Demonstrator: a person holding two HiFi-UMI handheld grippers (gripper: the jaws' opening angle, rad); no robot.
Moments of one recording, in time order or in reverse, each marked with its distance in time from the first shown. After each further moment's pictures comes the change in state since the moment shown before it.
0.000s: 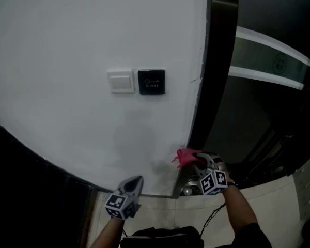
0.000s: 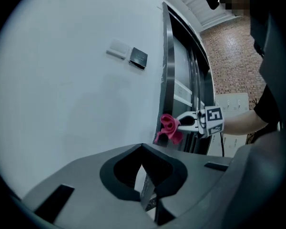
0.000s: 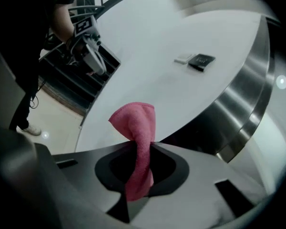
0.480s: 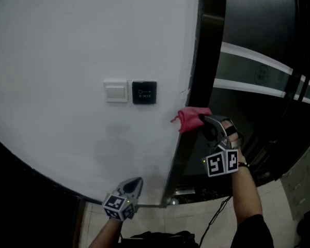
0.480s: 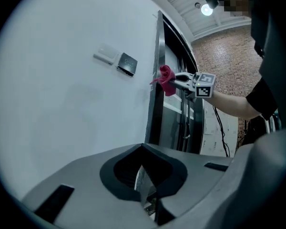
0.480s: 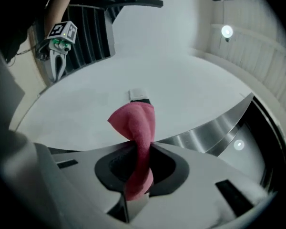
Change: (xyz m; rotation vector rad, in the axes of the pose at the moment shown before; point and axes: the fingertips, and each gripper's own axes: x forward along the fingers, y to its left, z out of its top) left arm 0.018 -0.030 0.028 0.000 -0.086 -0.129; right arm -0.105 -0.199 0.130 -0.369 -0.090 -0.509
